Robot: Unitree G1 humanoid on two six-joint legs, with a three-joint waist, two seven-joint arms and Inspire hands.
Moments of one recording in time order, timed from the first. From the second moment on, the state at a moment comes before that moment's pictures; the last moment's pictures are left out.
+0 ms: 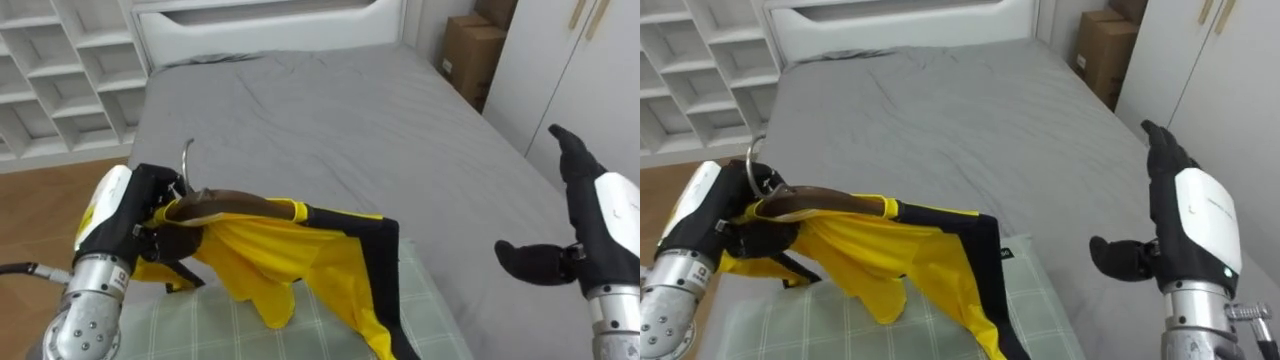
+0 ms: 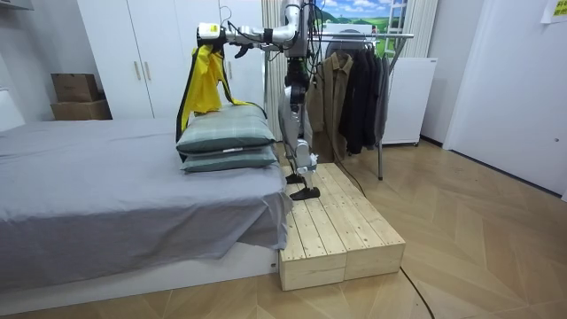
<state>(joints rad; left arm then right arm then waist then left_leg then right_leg) -0.10 0.42 -0.01 -0.06 0.34 0.20 0.08 0.07 -0.39 -0.04 -0.22 -0.56 0.16 -0.21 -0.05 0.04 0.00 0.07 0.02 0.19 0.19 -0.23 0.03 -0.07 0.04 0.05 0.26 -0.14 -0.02</state>
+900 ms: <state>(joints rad) -0.10 0.42 -0.05 -0.21 0.35 0.20 0.06 -0.18 -0.44 0.02 -0.26 -0.55 0.20 0.01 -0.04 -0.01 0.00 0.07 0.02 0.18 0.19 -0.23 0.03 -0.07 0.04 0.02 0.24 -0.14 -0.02</state>
